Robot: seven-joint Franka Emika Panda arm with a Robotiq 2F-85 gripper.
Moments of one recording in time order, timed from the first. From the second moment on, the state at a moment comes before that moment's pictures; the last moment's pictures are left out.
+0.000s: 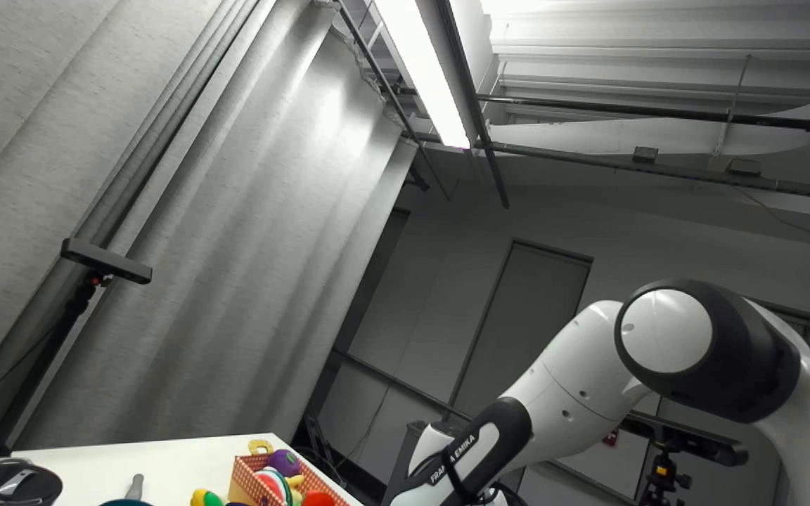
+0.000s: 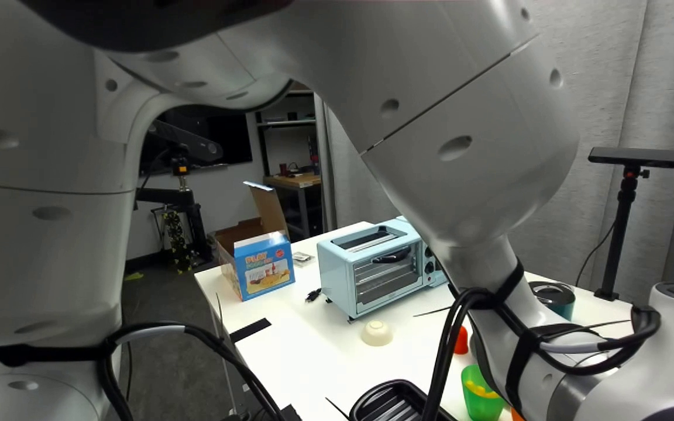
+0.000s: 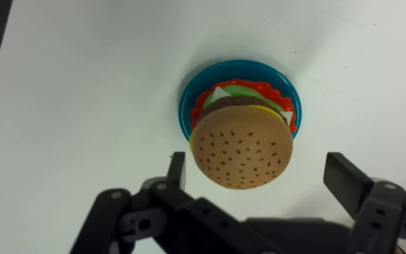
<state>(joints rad) -0.22 0.35 -0.39 -2.31 -0.13 2.81 0.46</state>
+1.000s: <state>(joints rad) -0.19 0.43 -0.44 -2.27 -0.10 2.81 0.46</state>
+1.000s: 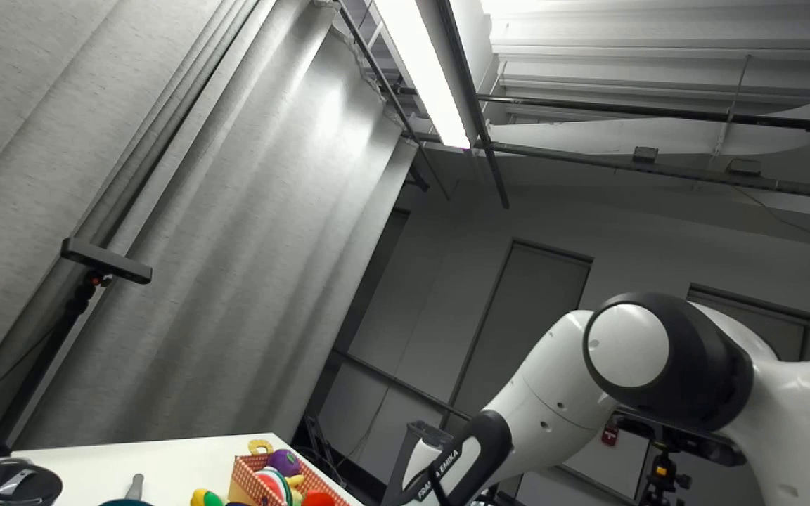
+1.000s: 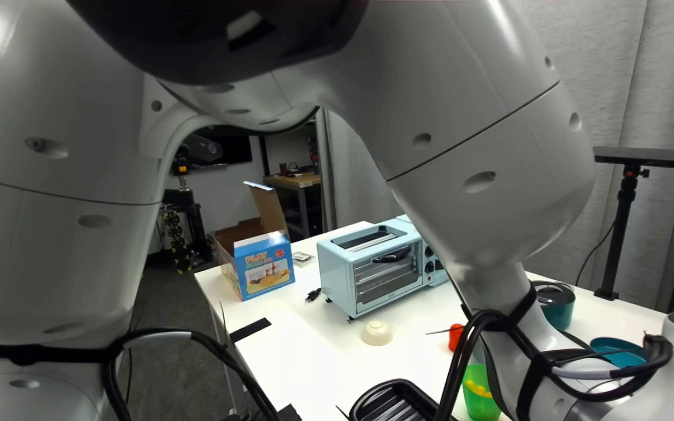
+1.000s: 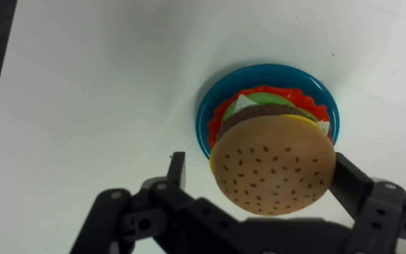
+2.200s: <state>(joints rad) -0.12 0.37 -0.44 -2.24 -0.10 2.81 0.46</state>
